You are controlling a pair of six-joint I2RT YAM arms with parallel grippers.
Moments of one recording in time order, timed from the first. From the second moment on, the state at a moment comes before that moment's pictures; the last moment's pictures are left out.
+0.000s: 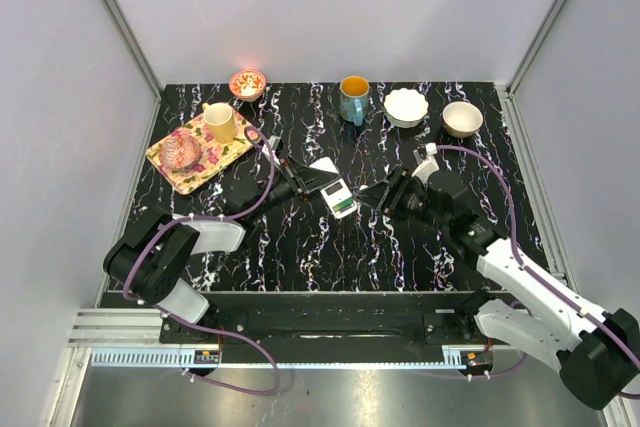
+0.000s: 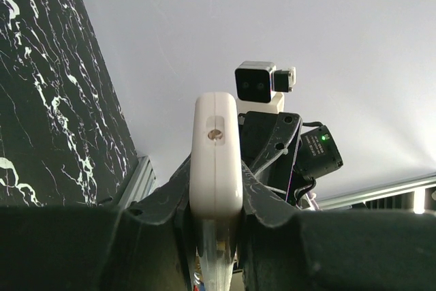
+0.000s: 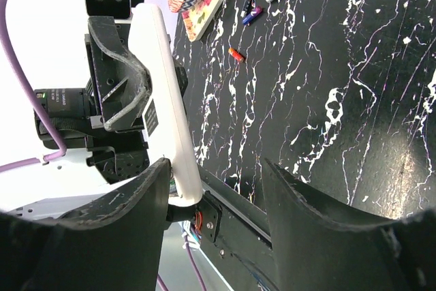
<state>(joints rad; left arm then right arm) -0.56 1.54 0.51 1.25 0.51 -1.52 0.59 0.92 0.64 -0.02 -0.25 1.00</state>
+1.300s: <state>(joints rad) -0.56 1.49 0.49 1.23 0.42 -1.50 0.59 0.96 0.71 -0.07 -0.25 0.95</state>
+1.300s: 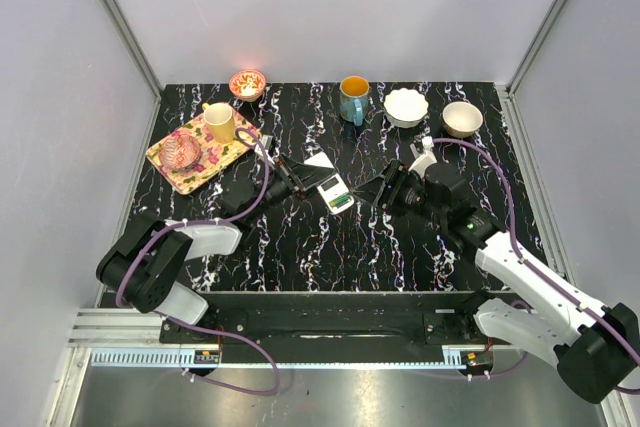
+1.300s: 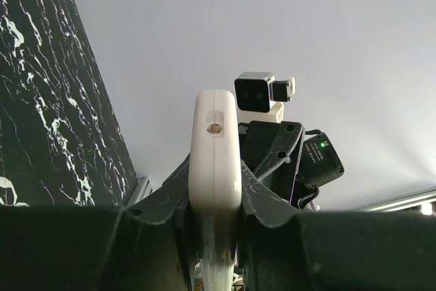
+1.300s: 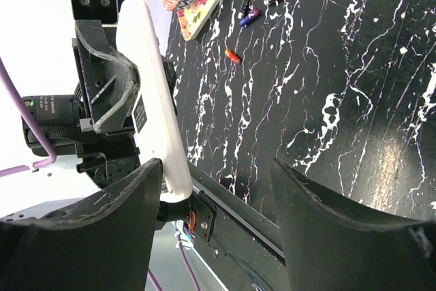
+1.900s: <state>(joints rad) -0.56 1.51 0.48 1.24 0.42 -1.52 0.59 0.97 0.73 -0.11 -0.23 0.95</state>
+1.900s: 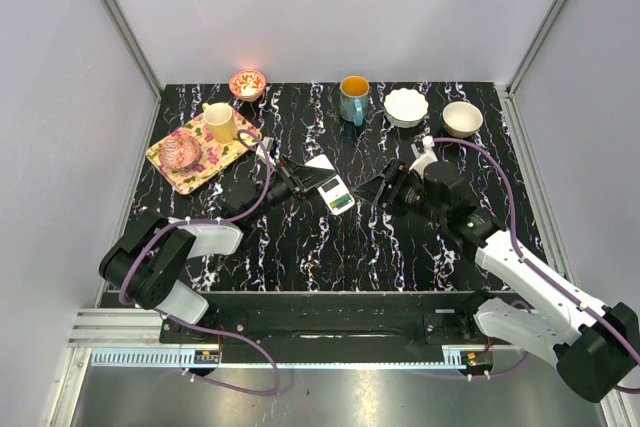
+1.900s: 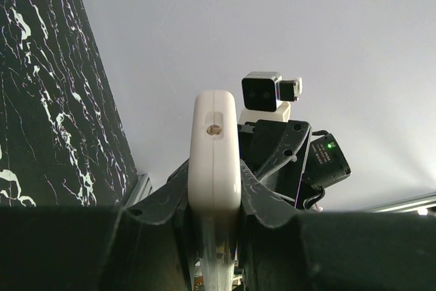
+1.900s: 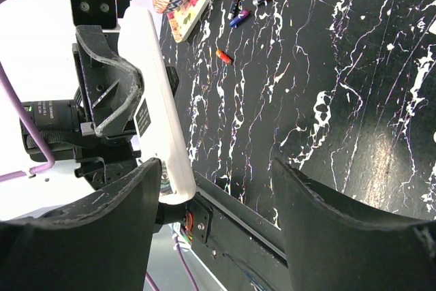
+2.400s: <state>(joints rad) -0.56 1.51 0.48 1.24 0.42 -1.52 0.59 0.94 0.73 -0.06 -0.26 0.98</state>
